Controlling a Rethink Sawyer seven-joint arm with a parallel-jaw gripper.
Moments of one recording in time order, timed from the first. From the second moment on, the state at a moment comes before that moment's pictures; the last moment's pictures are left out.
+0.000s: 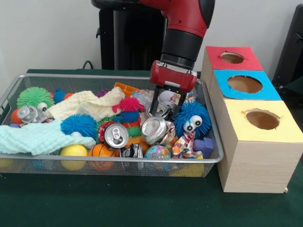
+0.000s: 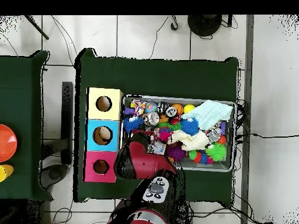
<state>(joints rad) 0.08 -0.44 -0.30 1.82 0.00 -0.26 1.76</state>
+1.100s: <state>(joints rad) 0.08 -0.44 -0.30 1.83 0.00 -0.27 1.76</state>
